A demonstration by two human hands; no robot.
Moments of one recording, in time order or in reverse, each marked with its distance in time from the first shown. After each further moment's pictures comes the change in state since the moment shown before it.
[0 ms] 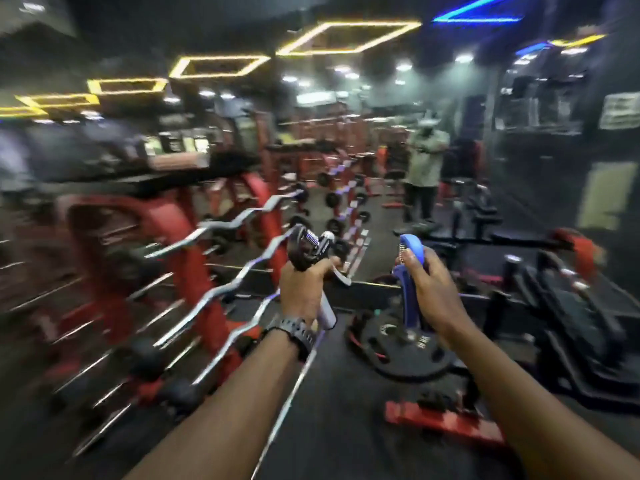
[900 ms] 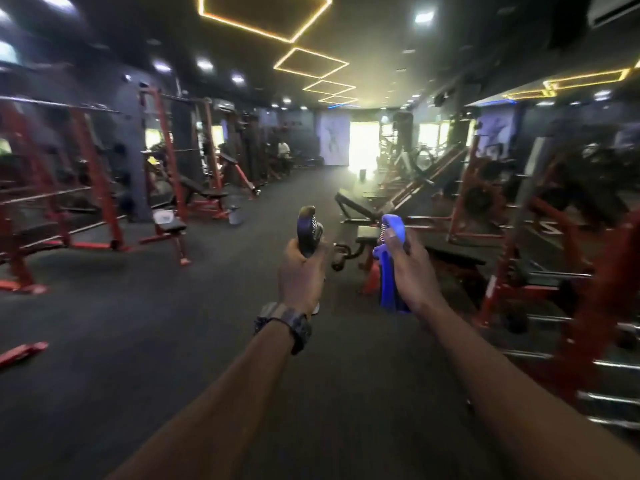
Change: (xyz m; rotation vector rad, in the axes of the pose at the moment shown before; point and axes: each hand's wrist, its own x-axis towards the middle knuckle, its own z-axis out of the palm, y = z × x) left_hand -0.199 0.191 -0.760 0.578 1.318 0.232; right_hand -0.392 -0.273 0.734 0.590 -1.278 -0.190
